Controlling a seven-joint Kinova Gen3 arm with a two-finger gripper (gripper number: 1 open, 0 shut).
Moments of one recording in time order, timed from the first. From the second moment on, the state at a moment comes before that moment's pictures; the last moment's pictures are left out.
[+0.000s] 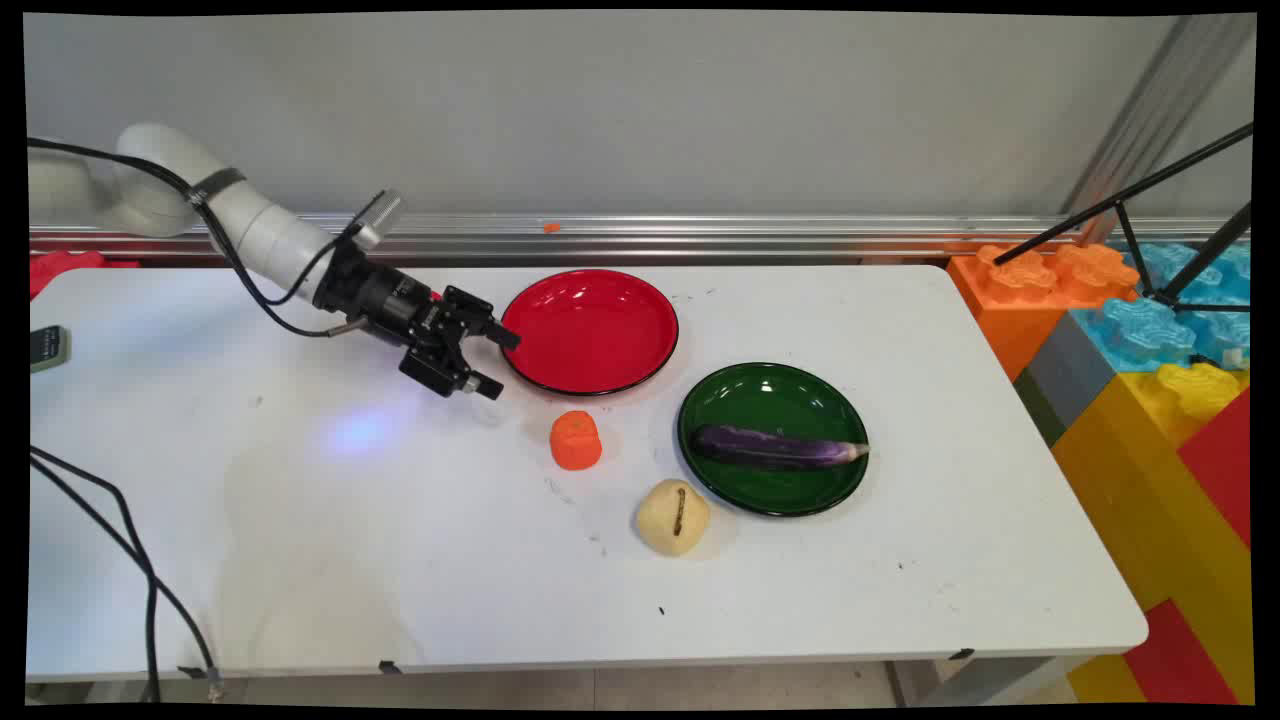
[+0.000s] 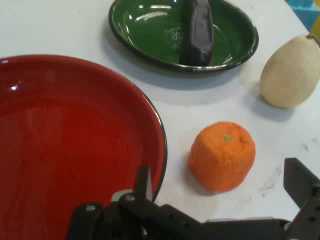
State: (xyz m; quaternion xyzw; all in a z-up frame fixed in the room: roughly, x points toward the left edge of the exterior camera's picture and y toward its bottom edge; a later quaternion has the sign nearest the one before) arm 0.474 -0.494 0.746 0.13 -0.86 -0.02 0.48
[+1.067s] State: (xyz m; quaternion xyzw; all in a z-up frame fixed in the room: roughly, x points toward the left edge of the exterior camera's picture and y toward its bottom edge) arm 0.418 -0.519 0.808 0.11 -0.83 -0.01 0.54
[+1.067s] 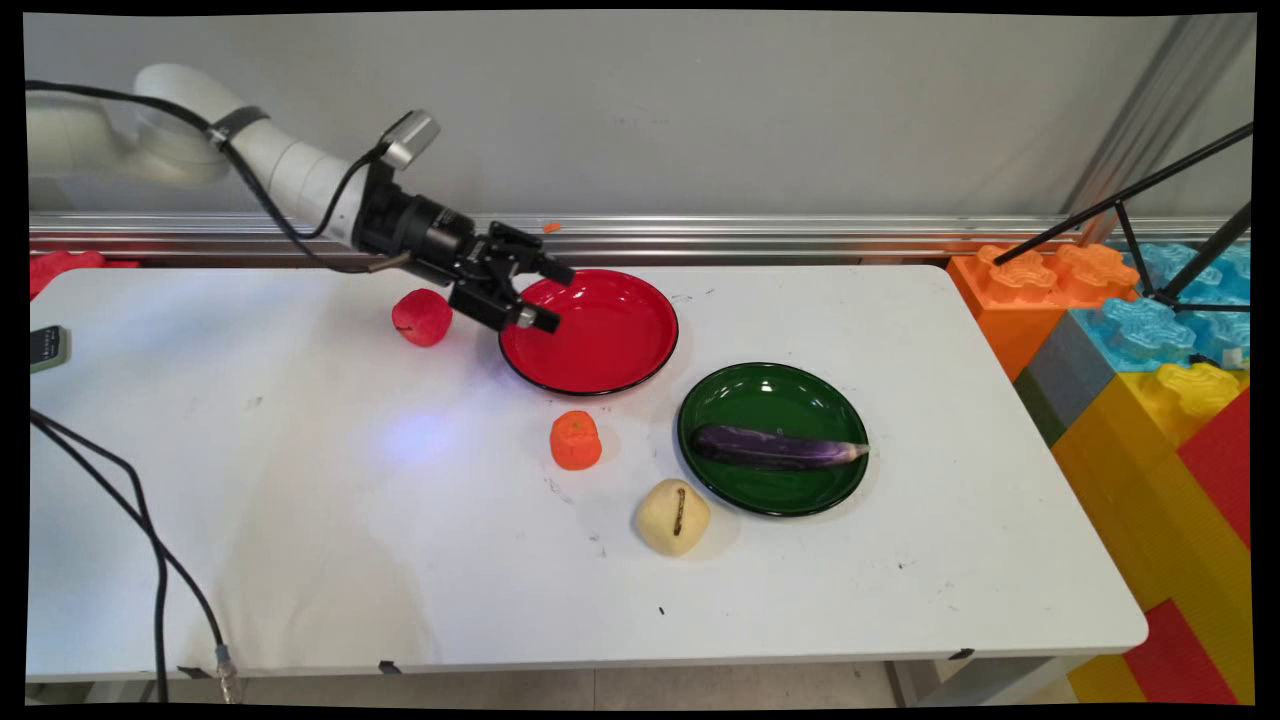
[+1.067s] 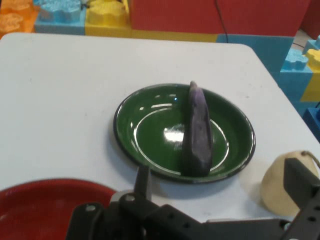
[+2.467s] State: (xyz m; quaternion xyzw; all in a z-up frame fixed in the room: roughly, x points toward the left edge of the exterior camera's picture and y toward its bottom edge) arm 0.282 -0.573 0.826 0.07 -0.86 -0.05 0.50
